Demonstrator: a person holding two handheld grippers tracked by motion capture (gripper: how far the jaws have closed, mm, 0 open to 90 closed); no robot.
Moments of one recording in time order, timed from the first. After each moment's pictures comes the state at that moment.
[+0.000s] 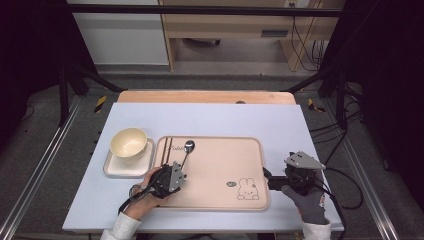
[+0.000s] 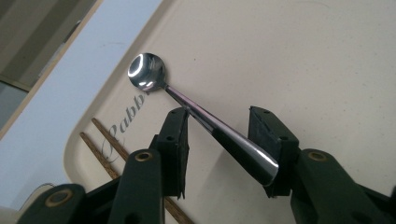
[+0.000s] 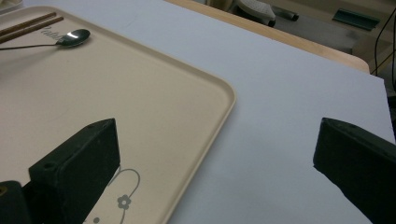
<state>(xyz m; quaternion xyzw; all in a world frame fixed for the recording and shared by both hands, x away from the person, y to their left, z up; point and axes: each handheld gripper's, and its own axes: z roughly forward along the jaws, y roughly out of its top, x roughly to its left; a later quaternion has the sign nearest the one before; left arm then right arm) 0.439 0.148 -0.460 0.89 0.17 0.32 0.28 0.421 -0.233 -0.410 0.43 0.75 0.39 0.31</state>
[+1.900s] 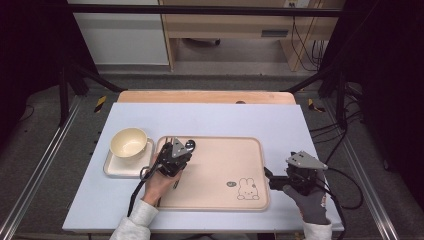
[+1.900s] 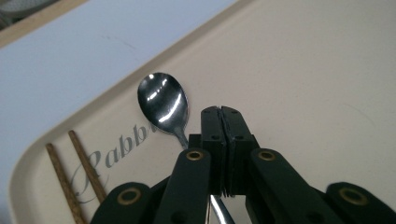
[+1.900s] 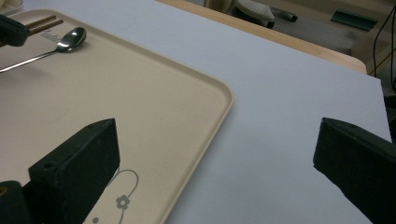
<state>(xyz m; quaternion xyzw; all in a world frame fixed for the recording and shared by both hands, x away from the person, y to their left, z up) 0.498 0.132 -0.450 0.85 0.33 0.22 0.35 0.420 -0.236 -0.408 0.43 0.75 0.39 0.31</state>
